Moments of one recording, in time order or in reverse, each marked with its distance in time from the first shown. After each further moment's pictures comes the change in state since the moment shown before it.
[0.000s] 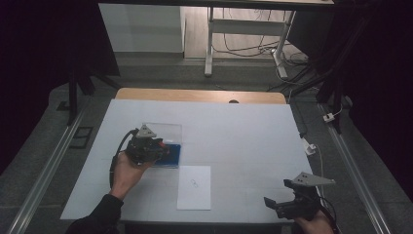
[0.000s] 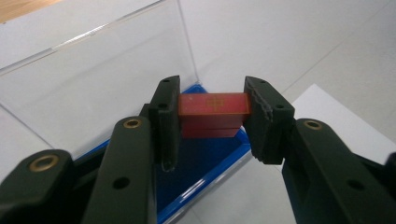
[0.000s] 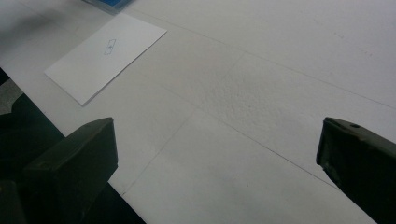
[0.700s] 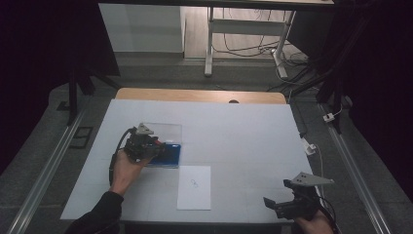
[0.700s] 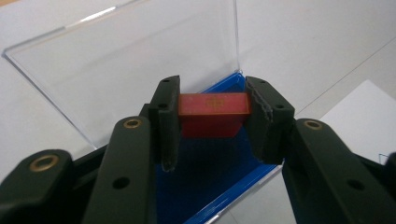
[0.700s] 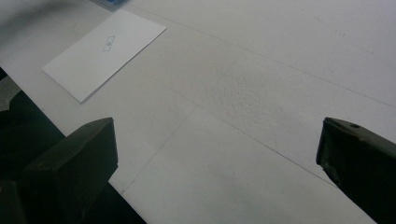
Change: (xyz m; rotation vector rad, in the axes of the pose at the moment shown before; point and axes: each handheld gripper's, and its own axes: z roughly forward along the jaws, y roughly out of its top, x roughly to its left) left arm 0.020 -0.008 0.018 0.044 0.057 -0.036; right arm 0.001 0.000 0.001 0.013 -0.005 -0.005
